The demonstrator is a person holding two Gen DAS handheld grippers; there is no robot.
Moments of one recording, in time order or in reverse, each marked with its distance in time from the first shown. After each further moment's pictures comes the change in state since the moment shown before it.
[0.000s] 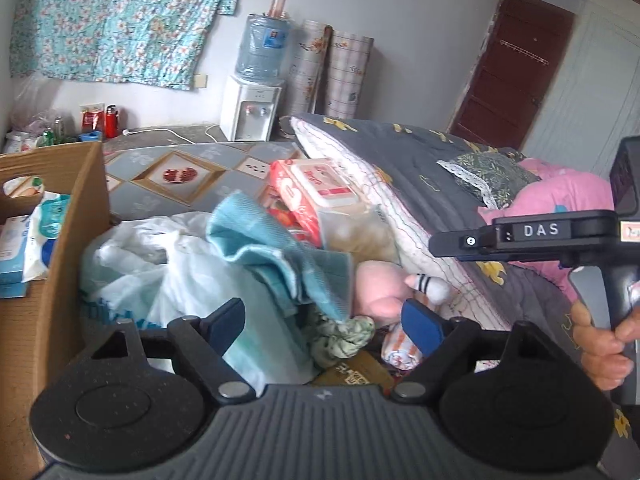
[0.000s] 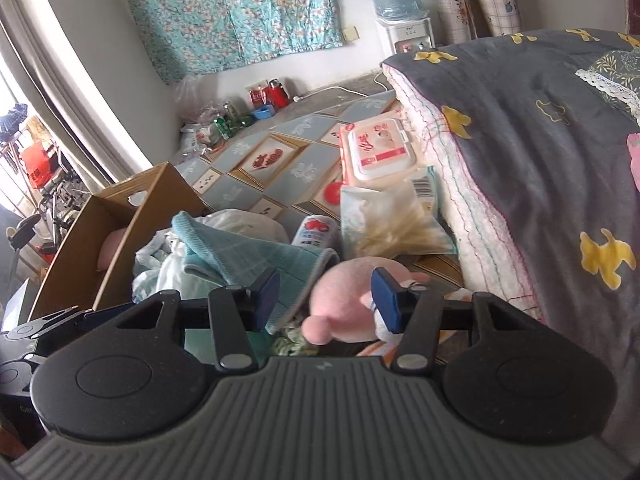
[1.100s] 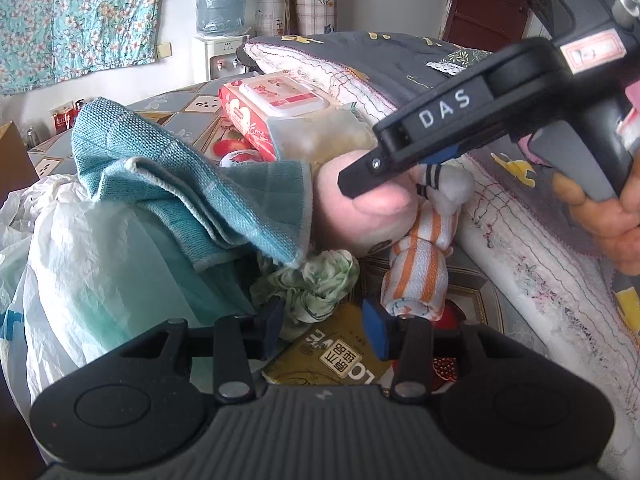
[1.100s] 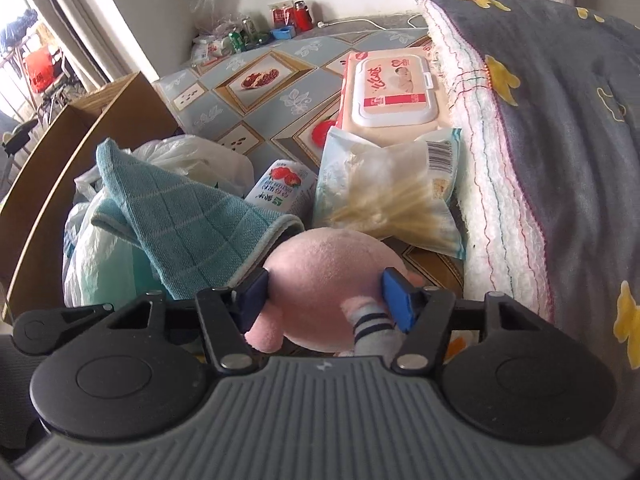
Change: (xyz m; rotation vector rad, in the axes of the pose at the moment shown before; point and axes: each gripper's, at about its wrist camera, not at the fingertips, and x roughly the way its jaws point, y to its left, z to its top) left arm 0.096 -0.043 -0.037 0.171 0.176 0.065; right arm 0.091 -0.019 0.021 -0.163 0.209 0.023
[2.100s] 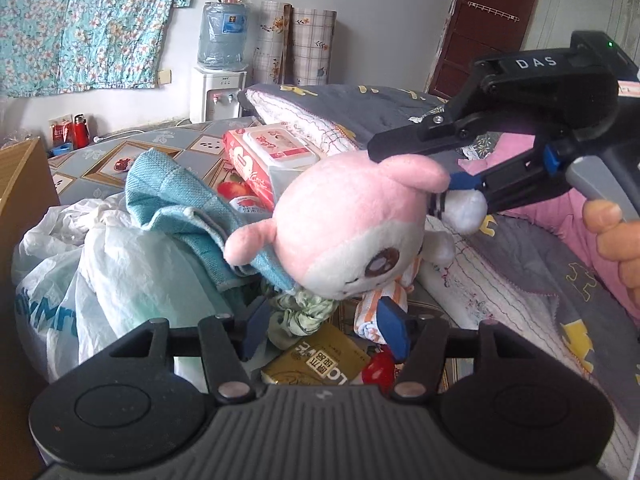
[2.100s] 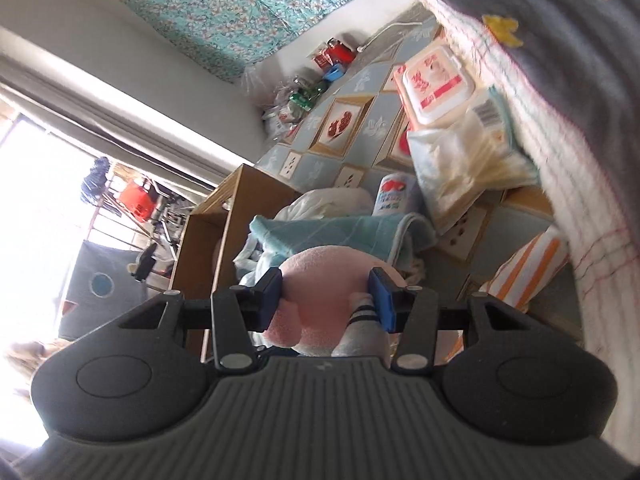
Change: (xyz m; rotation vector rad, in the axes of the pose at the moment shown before) left arm -0.060 0.014 -0.005 -0.066 -0.125 -0.074; right arm -0.066 -0.015 -0.031 0.455 -0.082 0.444
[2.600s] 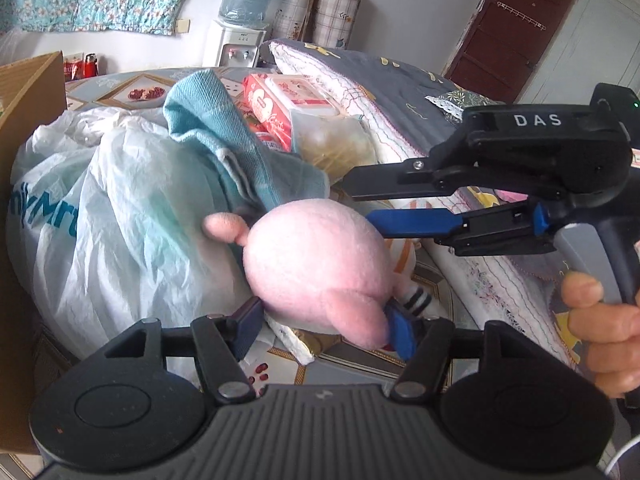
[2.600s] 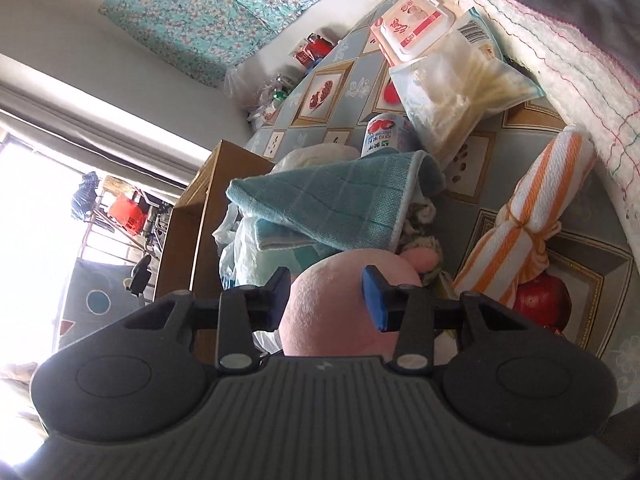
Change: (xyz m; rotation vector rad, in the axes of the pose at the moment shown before) left arm 0.004 0.021 -0.032 -0.142 0.093 -0.052; right arm 0.043 -0.003 -0.055 0.028 -0.013 -0.049
